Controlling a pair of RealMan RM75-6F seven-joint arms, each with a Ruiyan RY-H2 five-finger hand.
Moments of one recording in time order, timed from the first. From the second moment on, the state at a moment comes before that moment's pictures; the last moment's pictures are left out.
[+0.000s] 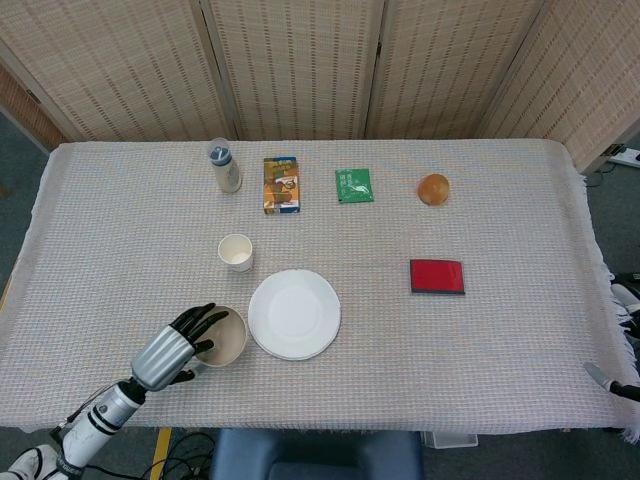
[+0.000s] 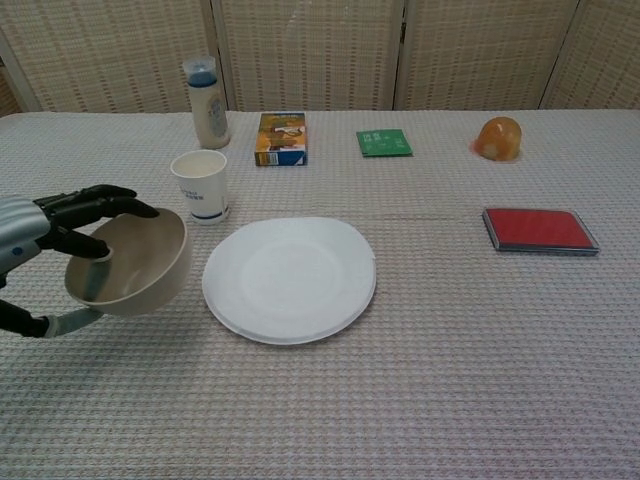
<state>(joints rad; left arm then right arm) -0.46 -1.55 0.12 -1.10 1.85 1.47 -0.14 0.00 -0.85 0.00 -1.55 -1.66 1.65 0.54</state>
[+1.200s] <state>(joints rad) -0.73 -1.56 -0.01 -1.19 1.79 1.18 0.00 -0.02 -0.85 0.04 -1.51 -1.58 1.67 0.61</state>
